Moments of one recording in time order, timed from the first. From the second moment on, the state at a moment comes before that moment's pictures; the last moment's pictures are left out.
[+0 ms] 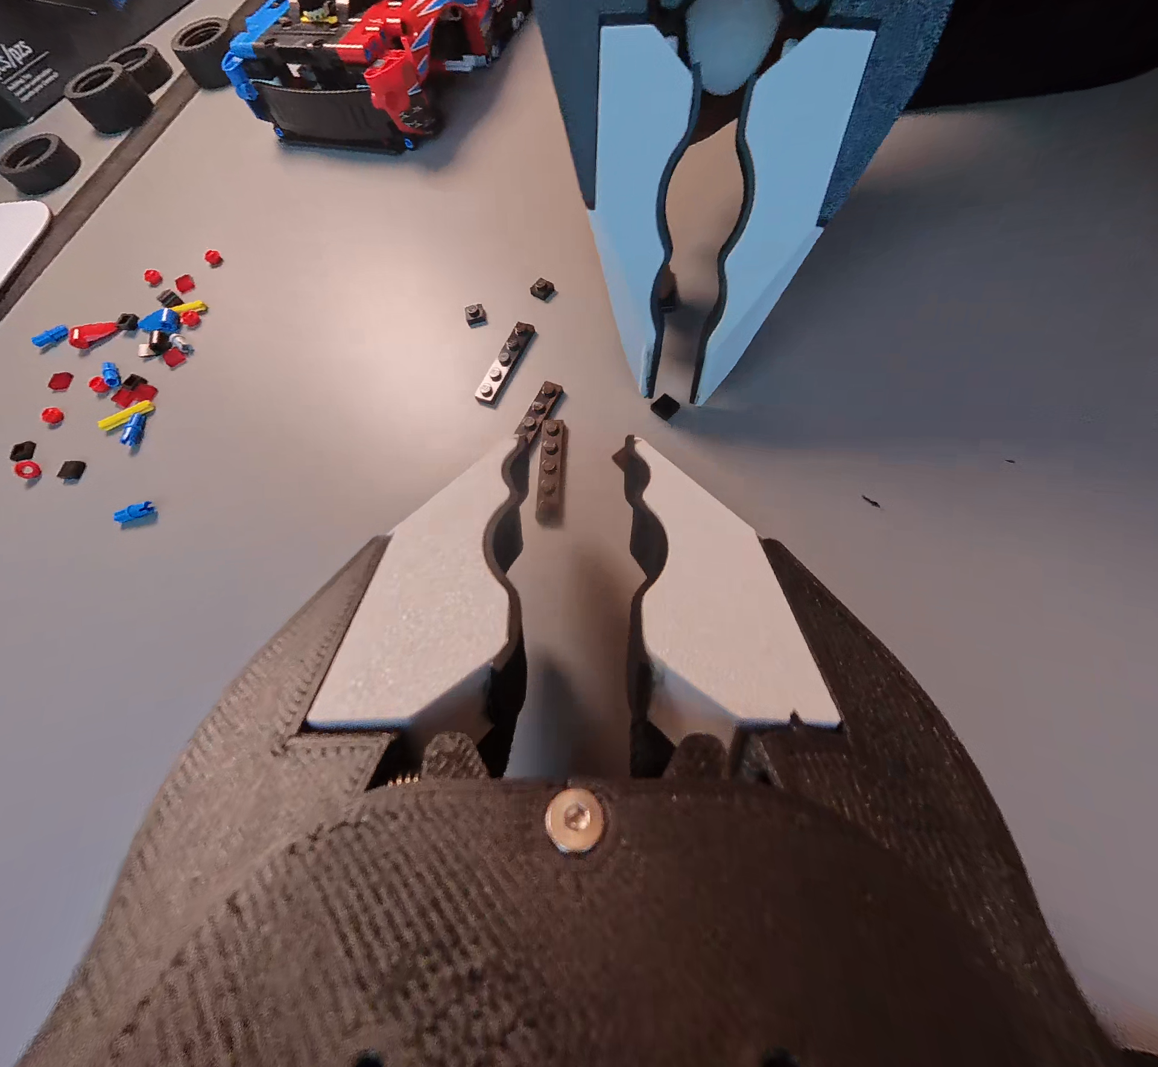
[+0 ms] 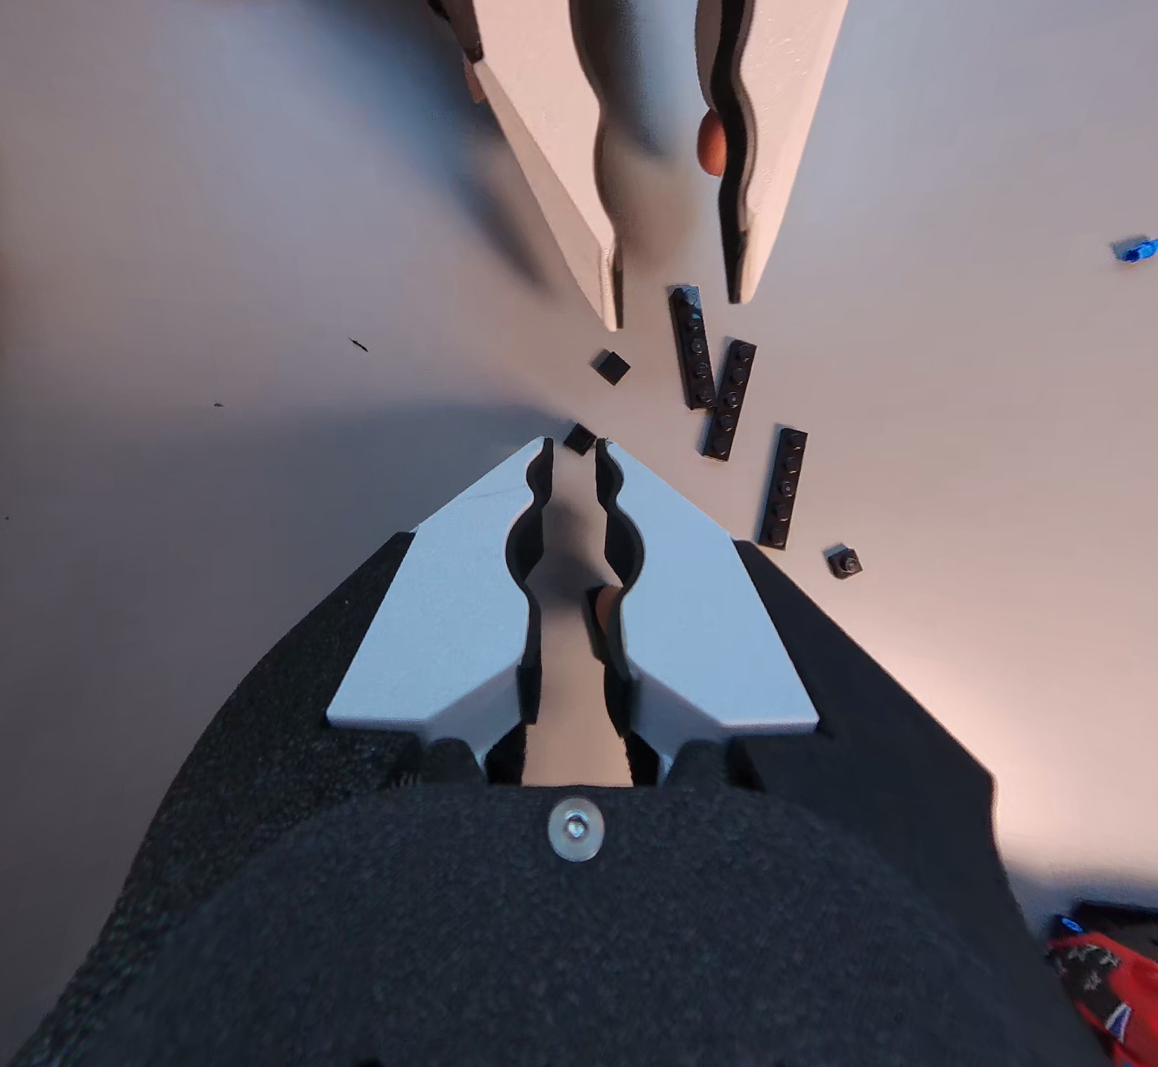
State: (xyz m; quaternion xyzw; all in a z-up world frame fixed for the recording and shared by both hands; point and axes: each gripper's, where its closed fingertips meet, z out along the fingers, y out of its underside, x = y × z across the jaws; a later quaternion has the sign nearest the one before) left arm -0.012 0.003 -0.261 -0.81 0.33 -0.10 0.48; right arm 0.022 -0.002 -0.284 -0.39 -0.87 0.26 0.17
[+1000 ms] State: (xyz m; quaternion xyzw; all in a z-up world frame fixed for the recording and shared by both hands) left arm 0.014 -0.002 -0.247 -0.79 0.29 -0.22 0.49; right arm 0.013 -0.011 -0.245 -0.38 -0.81 0.37 0.24
